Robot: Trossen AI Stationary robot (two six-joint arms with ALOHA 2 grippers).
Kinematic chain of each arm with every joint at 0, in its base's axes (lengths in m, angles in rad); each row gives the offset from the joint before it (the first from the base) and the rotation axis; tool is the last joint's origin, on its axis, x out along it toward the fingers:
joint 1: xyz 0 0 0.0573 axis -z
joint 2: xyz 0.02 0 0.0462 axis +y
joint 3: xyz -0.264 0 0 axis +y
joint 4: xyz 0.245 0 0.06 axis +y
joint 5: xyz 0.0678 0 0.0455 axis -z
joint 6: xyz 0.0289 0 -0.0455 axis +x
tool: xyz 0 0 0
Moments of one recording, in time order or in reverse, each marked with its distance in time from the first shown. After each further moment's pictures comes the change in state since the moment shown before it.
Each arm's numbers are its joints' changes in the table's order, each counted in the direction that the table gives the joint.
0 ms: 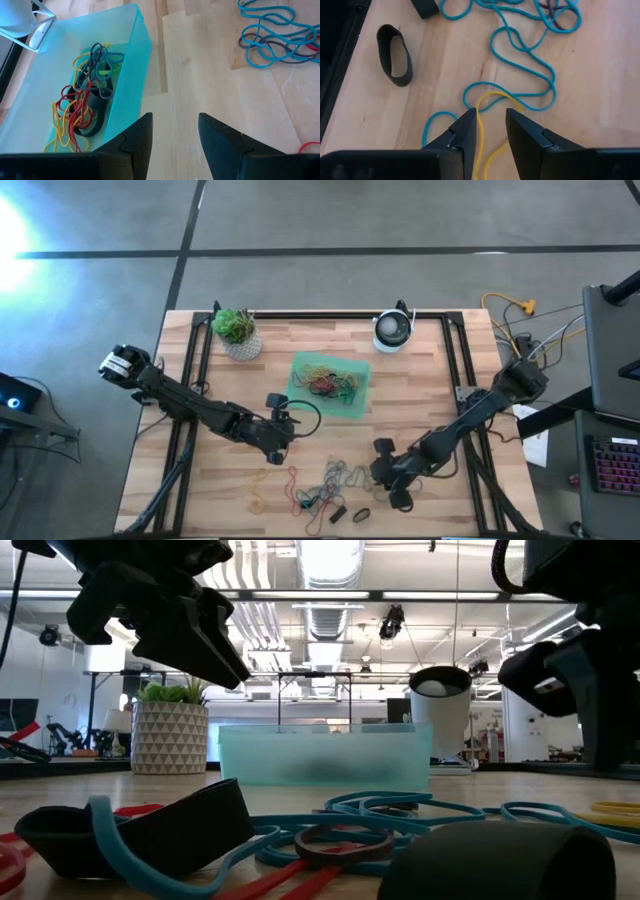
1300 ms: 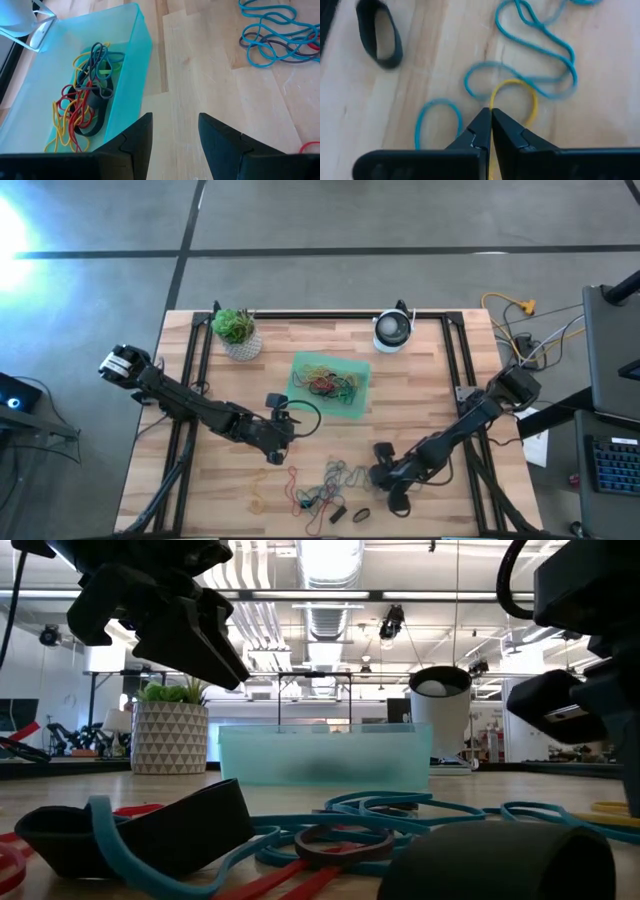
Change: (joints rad) left arm 0.000 0.000 0.002 0.000 -0.002 -0.001; right arm -0.019 0.073 -0.004 -0.017 0.001 0.023
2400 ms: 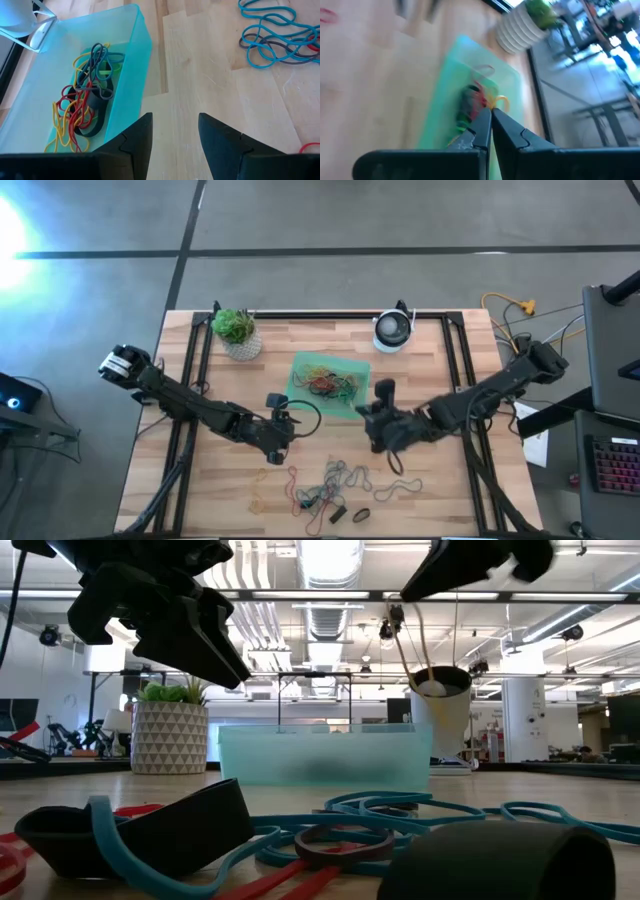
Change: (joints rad) left arm 0.000 0.000 -0.002 -0.001 0.000 0.000; right arm 0.227 -0.322 -0.193 0.294 0.645 -0.619
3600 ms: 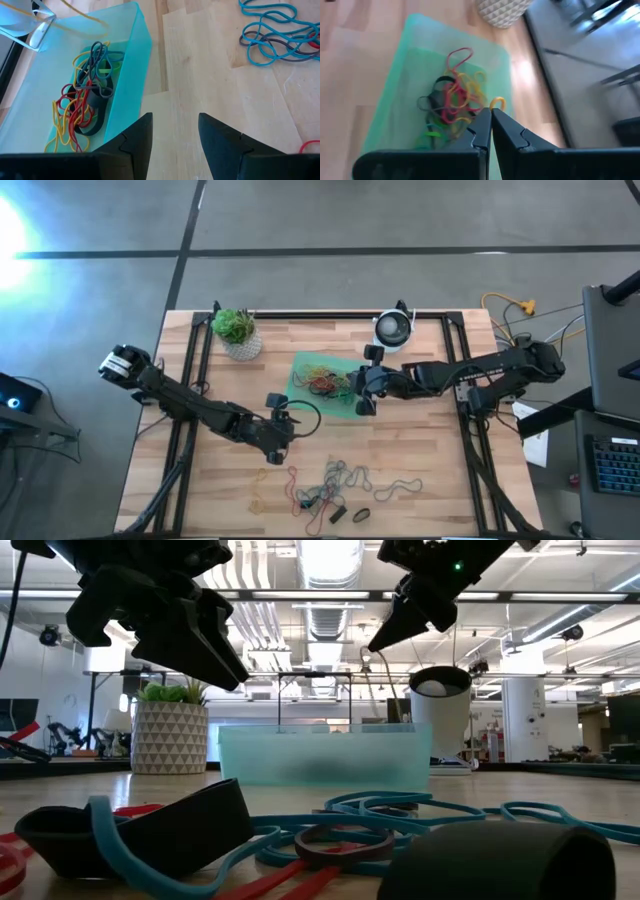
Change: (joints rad) left arm 0.000 0.000 0.002 0.004 0.000 0.001; right arm 0.368 0.006 0.037 -0.130 -0.297 -0.057
